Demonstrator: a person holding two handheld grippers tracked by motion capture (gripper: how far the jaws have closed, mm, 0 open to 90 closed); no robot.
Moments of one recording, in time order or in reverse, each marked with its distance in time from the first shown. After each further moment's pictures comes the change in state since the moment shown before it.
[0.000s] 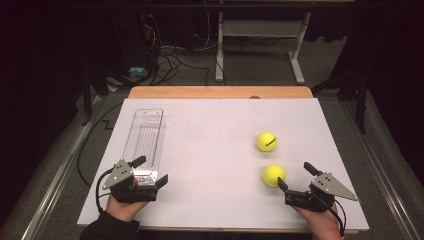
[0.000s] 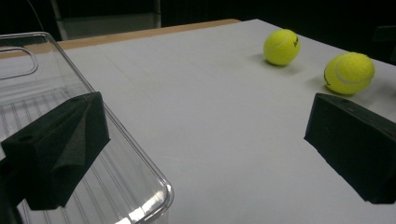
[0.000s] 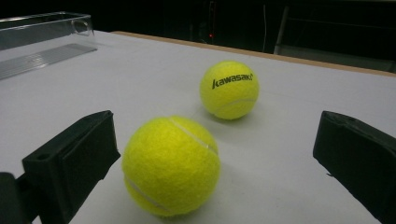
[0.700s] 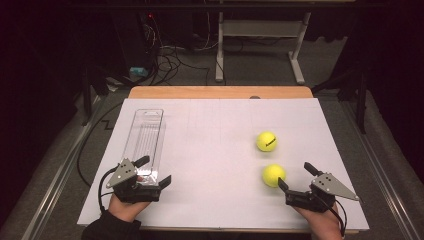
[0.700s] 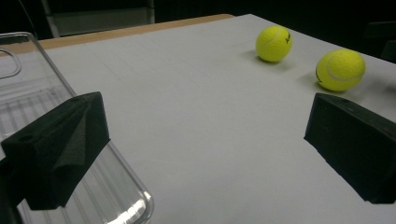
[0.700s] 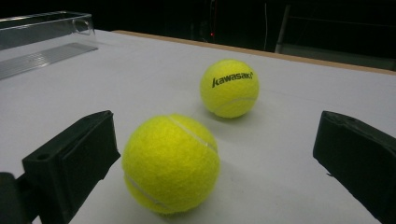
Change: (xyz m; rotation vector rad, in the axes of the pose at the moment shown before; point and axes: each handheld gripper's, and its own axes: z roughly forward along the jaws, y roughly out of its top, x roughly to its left) left arm -0.010 0.009 0.005 0.028 -0.024 0.021; right arm -0.001 0.000 -0.001 0.008 0.008 0.005
